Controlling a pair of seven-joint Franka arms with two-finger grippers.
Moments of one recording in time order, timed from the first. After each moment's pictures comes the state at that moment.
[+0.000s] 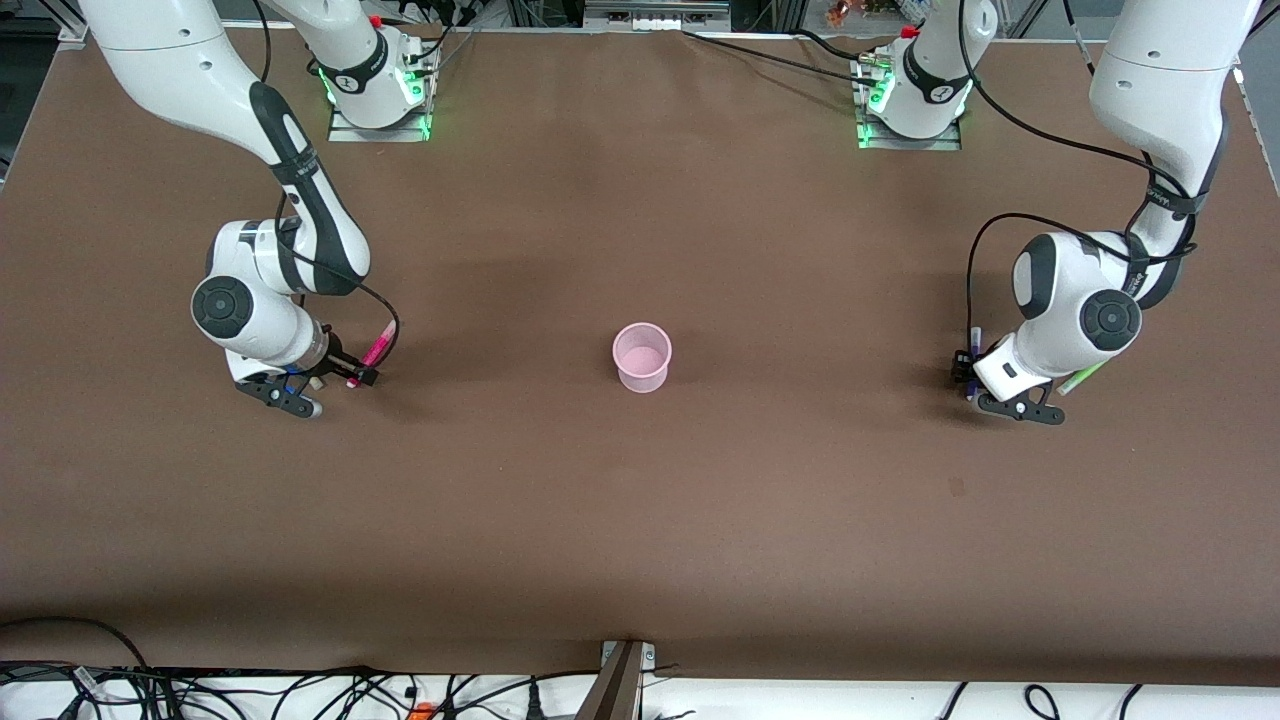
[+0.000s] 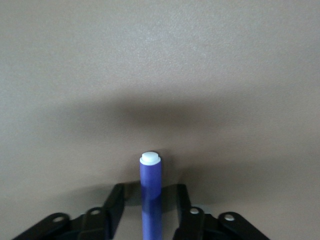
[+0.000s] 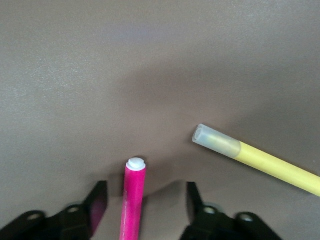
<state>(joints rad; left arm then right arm) 0.08 0.50 -0.01 -2.10 0.07 2.50 0.21 0.19 0.49 -0.11 -2.08 0.02 2.49 0.47</state>
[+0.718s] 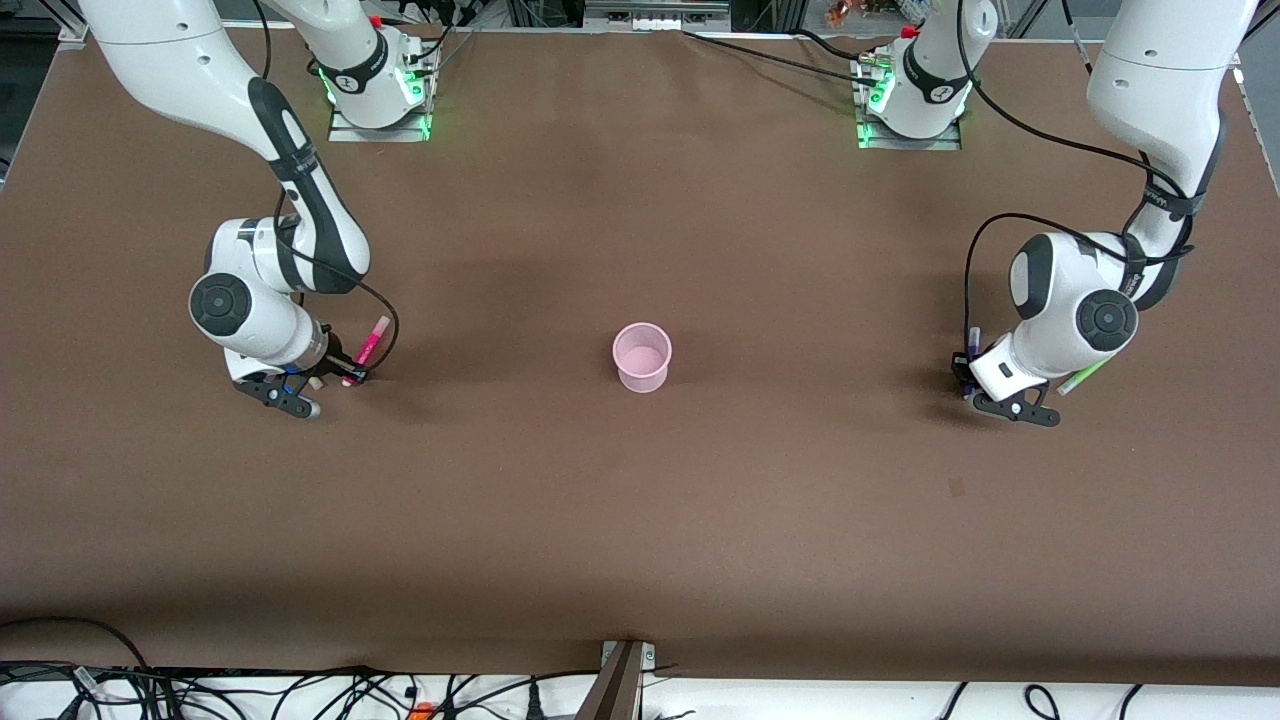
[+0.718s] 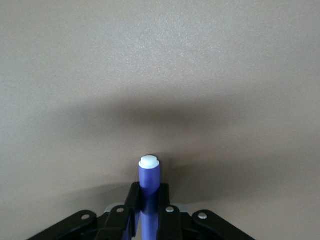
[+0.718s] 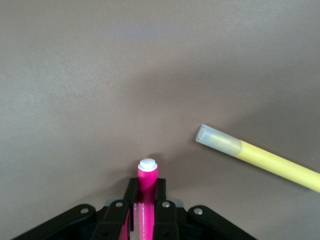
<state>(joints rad) 0.07 0.50 -0.02 -2.10 0.07 2.50 0.22 0.19 0.46 -0.10 -2.08 0.02 2.47 0.51</state>
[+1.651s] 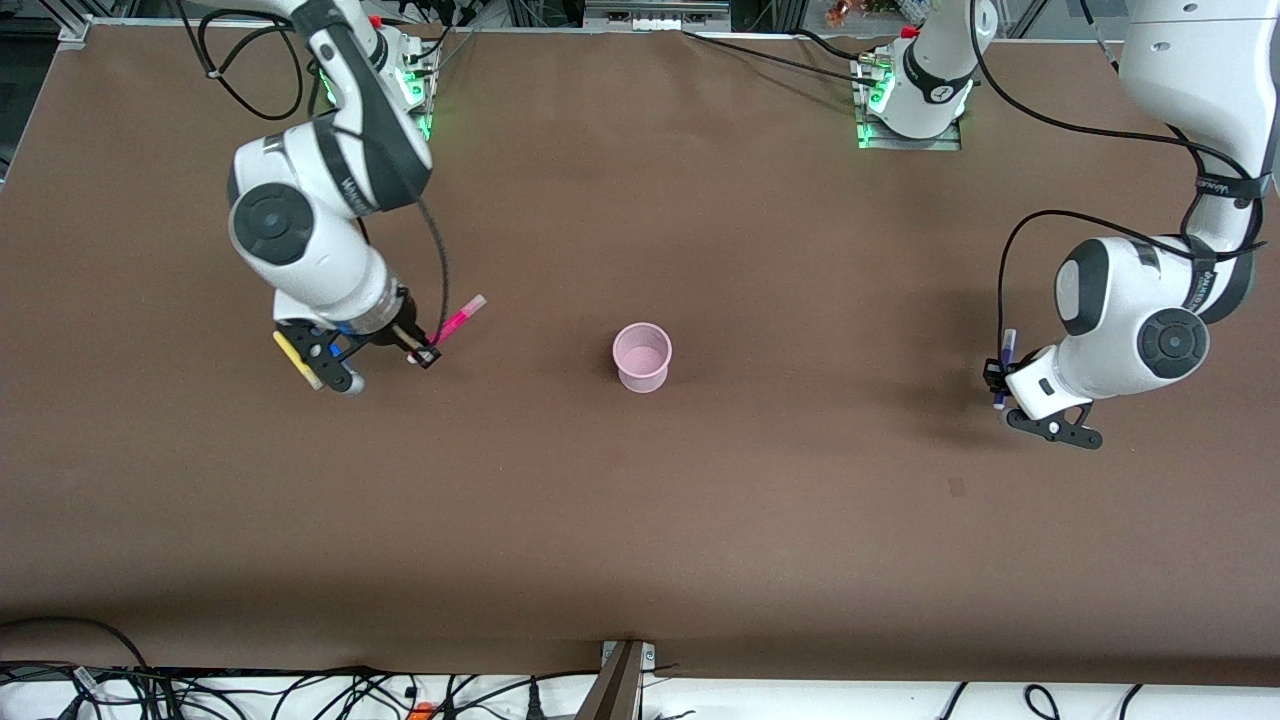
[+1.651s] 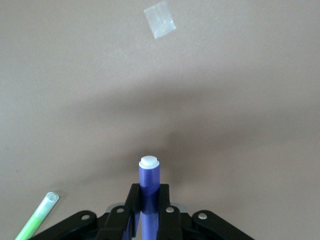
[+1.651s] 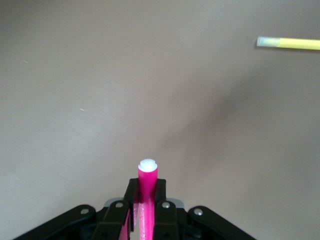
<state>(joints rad) 0.08 0.46 -0.03 -1.85 0.07 2.15 0.30 0.31 0.31 0.12 -1.75 -0.10 2.07 1.25</state>
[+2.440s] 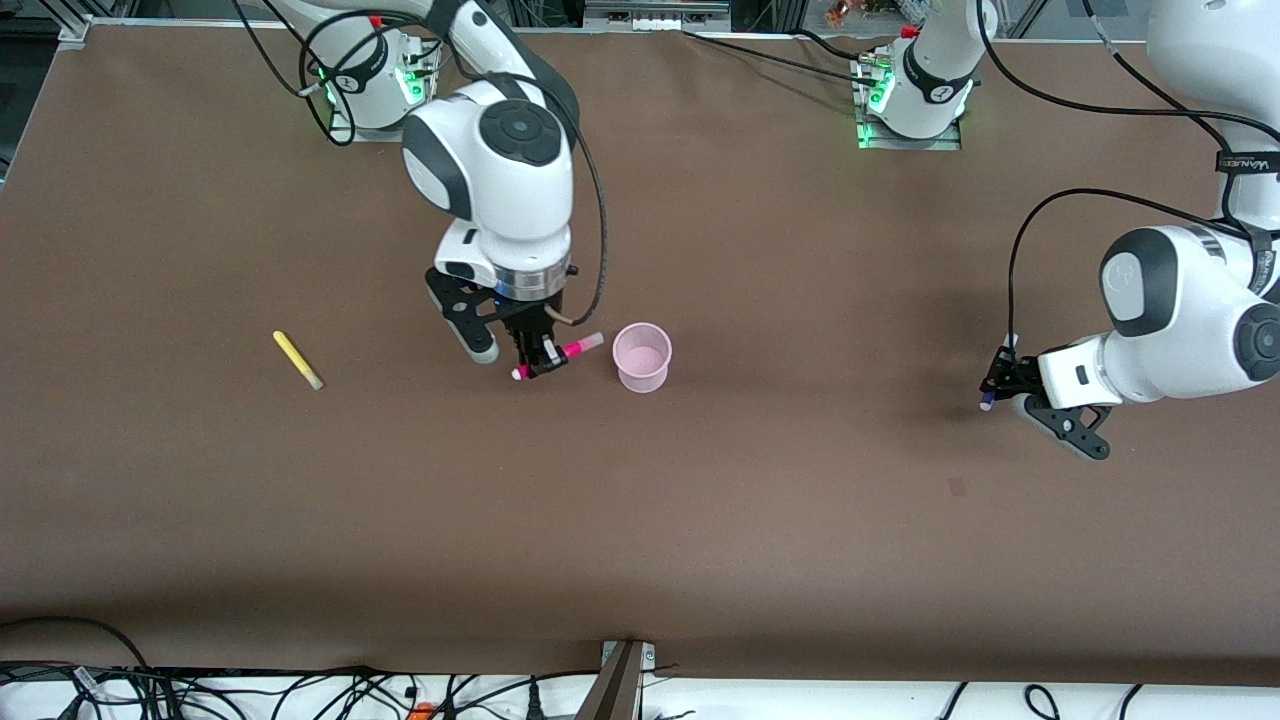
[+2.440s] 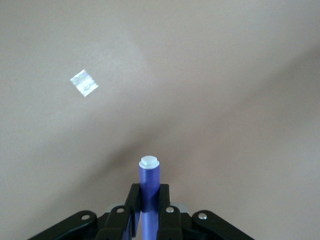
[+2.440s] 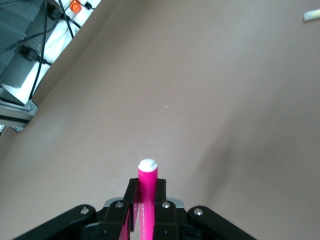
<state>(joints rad) 0.12 0.43 -0.04 -1.76 -0.24 2.02 0.77 0.57 0.52 0.12 -1.43 -0.44 2.07 1.86</state>
